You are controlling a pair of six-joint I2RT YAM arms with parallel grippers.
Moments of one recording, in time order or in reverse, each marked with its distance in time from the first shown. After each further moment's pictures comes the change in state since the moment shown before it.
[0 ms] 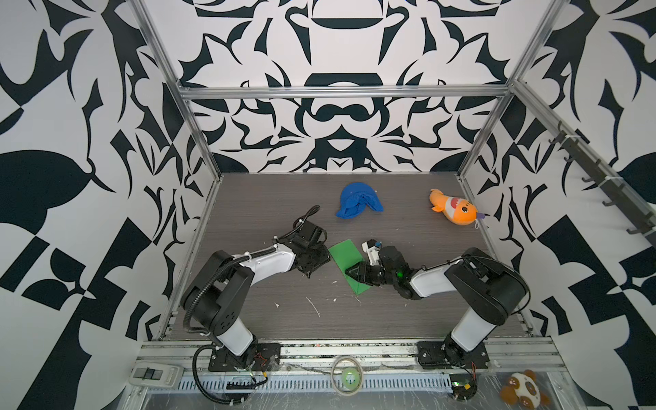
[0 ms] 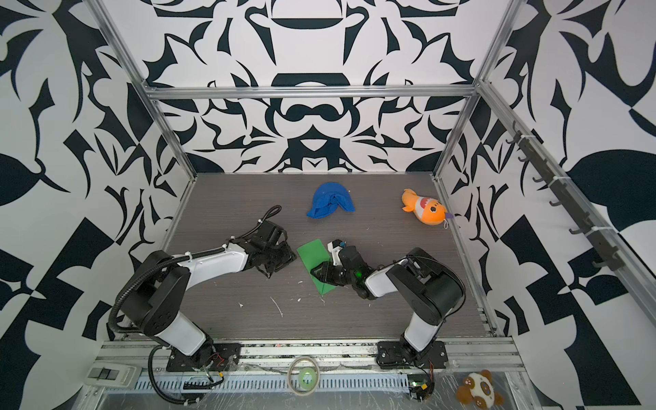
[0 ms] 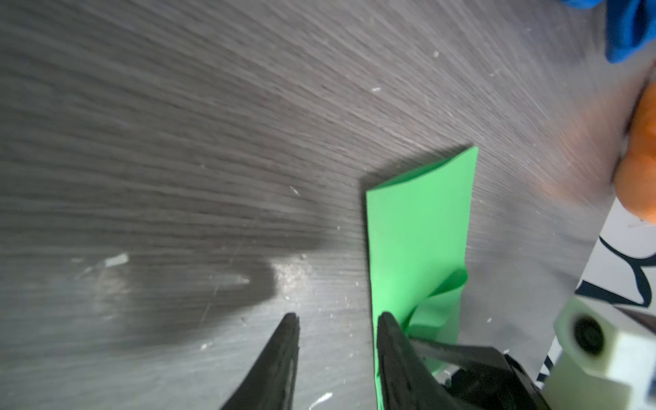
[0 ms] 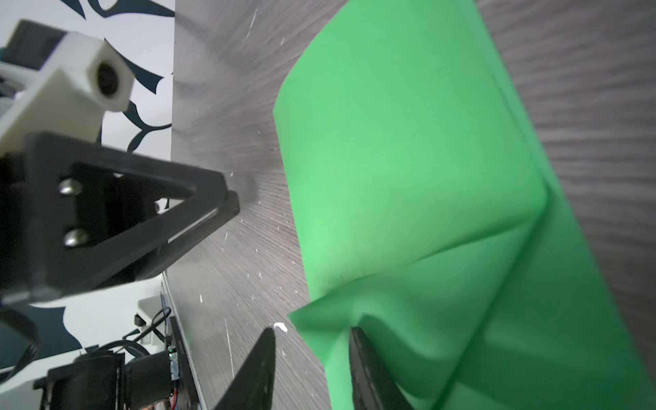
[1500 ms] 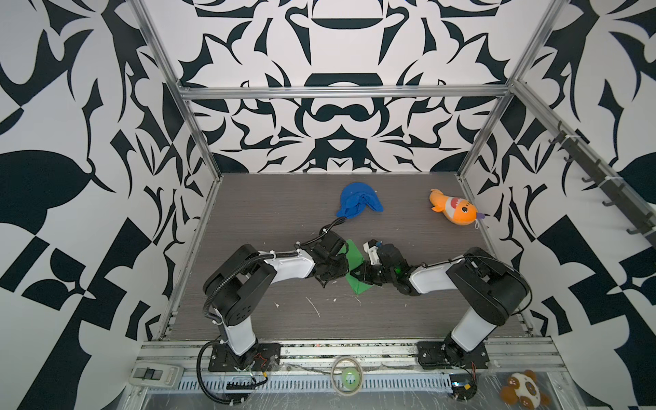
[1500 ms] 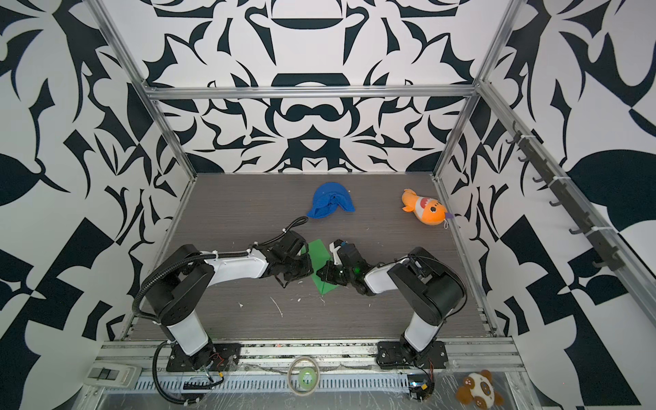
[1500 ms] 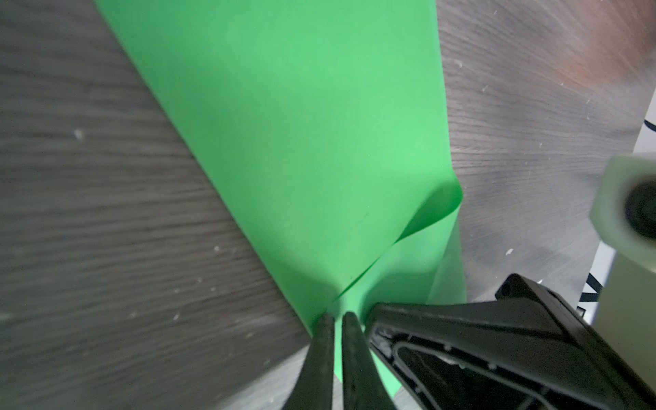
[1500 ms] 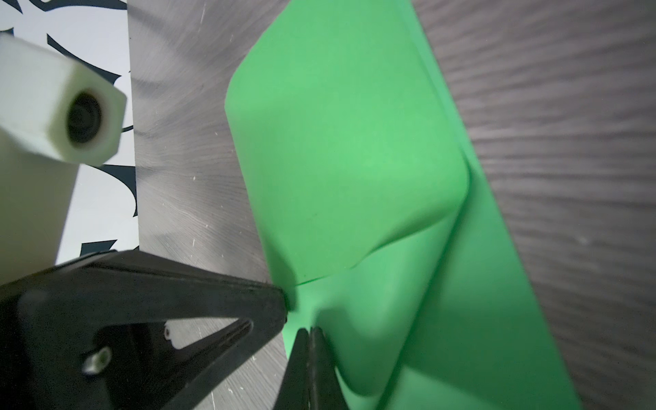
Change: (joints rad) left arm -0.177 0.158 0.059 0.085 0.042 0.070; right arm -0.008 -0.002 0.041 -0.151 0.034 -0.020
